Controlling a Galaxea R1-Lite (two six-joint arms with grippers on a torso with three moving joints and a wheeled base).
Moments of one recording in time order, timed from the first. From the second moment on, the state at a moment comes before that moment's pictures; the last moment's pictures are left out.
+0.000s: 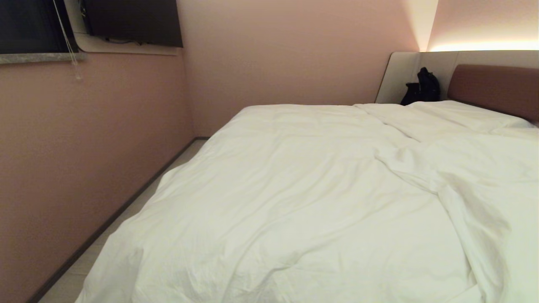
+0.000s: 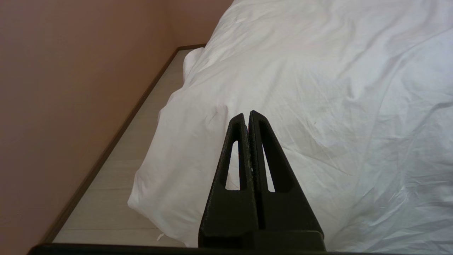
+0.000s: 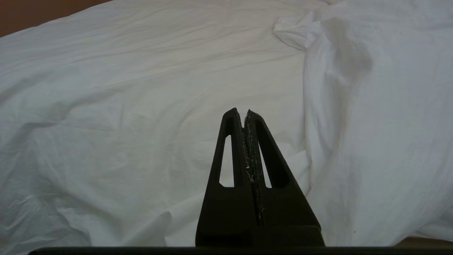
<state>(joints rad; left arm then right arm) 0.01 0.00 0.00 0.00 -0.04 0.12 0.02 0.00 0.00 0.00 0.01 0.00</state>
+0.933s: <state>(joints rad) 0.01 0.00 0.00 0.00 -0.04 0.12 0.02 0.00 0.00 0.00 0.01 -0.01</state>
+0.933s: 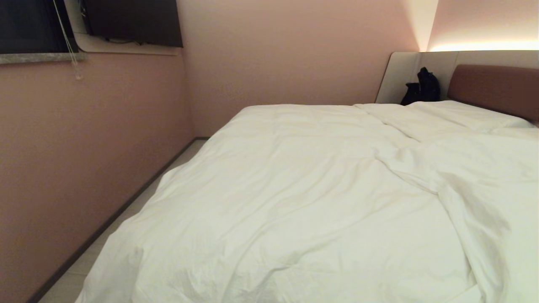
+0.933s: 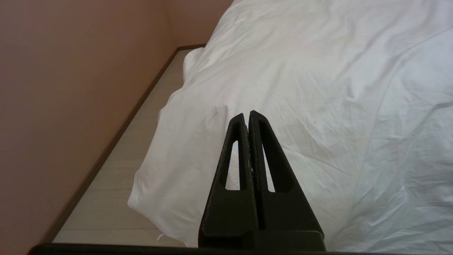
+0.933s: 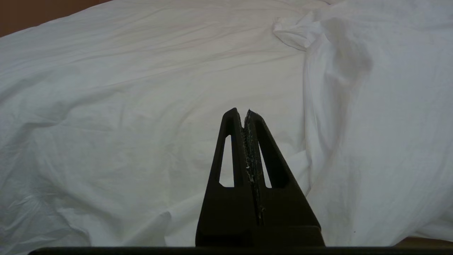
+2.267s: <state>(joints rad) 0.01 0.00 0.00 0.00 -0.04 0.12 0.02 0.00 0.00 0.00 0.01 -0.01</state>
